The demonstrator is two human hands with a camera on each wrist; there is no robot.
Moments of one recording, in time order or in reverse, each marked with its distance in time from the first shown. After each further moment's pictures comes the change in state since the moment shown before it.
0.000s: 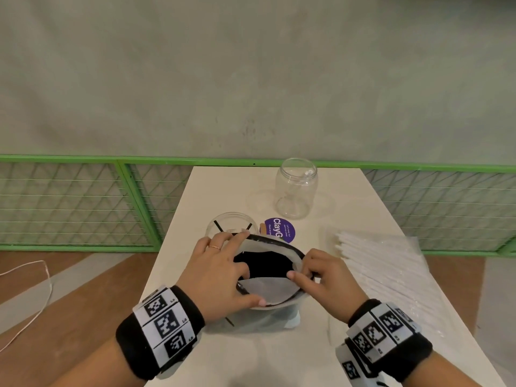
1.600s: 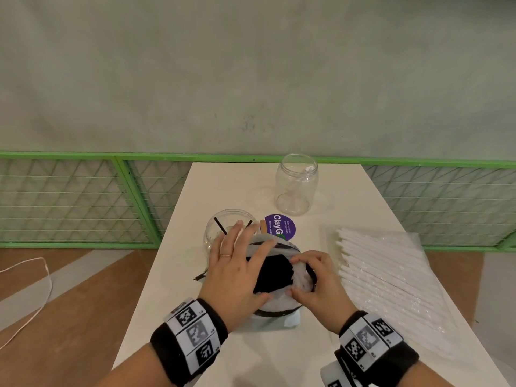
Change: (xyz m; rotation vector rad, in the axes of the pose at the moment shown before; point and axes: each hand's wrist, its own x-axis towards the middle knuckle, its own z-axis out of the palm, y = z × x) left_hand 0.007 0.028 0.030 -0.104 0.217 -0.076; right_hand -0.013 0.010 0.027 0.201 0.032 0.175
